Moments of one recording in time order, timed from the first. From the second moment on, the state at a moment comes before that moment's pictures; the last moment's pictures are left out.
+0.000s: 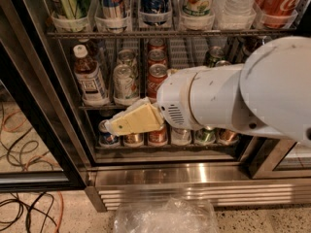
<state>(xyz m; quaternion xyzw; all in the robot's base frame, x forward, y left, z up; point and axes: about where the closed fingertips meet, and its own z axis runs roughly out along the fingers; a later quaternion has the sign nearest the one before) 0.447 0.019 0.946 -0.38 0.78 0.19 0.46</state>
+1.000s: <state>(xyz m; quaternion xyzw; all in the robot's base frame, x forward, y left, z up) 0.474 0.048 0.874 -0.42 0.74 0.15 0.50</state>
